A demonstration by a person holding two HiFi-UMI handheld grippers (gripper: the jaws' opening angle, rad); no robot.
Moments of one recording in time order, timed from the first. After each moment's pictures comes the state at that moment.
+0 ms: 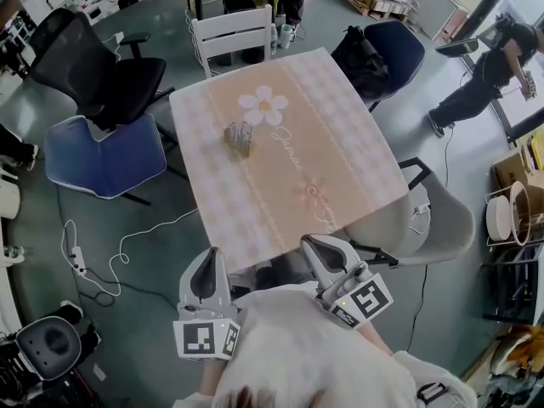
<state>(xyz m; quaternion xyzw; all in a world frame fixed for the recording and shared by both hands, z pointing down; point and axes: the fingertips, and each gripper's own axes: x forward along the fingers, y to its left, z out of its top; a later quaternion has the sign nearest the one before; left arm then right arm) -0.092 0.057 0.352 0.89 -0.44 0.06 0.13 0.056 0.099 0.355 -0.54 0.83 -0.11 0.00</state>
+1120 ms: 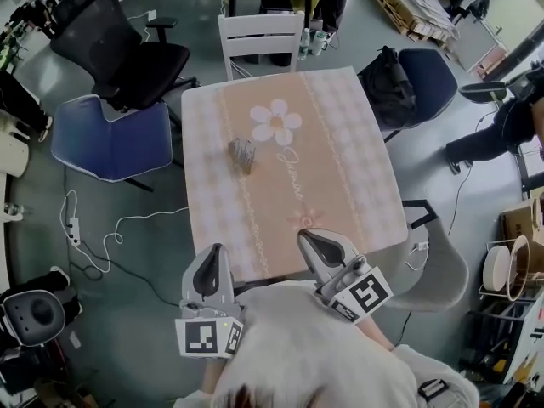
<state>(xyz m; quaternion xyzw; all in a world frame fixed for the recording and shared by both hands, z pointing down) -0.024 0.006 0.346 0.85 -0.52 0.04 0.13 0.117 0.014 0.353 -0.45 0.89 -0.12 -0.01</state>
